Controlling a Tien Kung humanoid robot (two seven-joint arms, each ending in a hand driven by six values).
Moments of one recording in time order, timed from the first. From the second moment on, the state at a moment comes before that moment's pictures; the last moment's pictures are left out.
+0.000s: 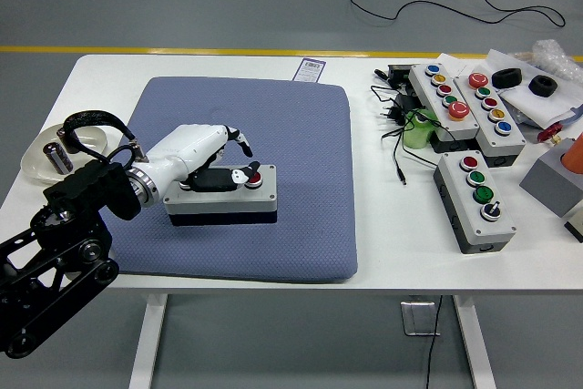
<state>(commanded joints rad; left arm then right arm) -0.50 0.39 -0.87 -1.56 1.94 -0.11 0.31 0.11 -0.04 1.66 0.18 -1.67 -0.19 -0.28</state>
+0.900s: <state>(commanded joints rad) -0.50 0.38 -0.80 -1.53 1.96 -0.18 0.33 0.12 -0.04 1.66 0.18 -1.67 -0.19 -0.28</state>
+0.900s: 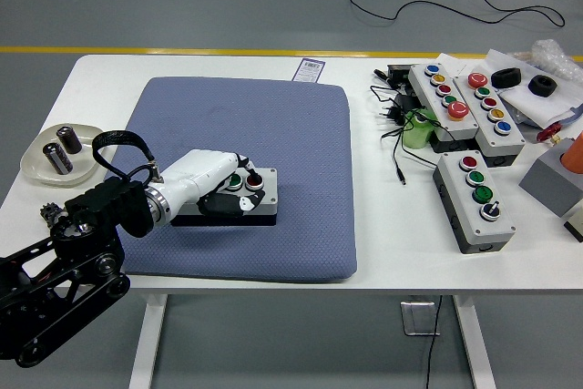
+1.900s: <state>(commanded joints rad) -0.40 0.41 -0.88 -1.60 1.95 -0.09 0.36 0.11 -0.03 1.67 0.18 -1.67 -0.19 -0.29</state>
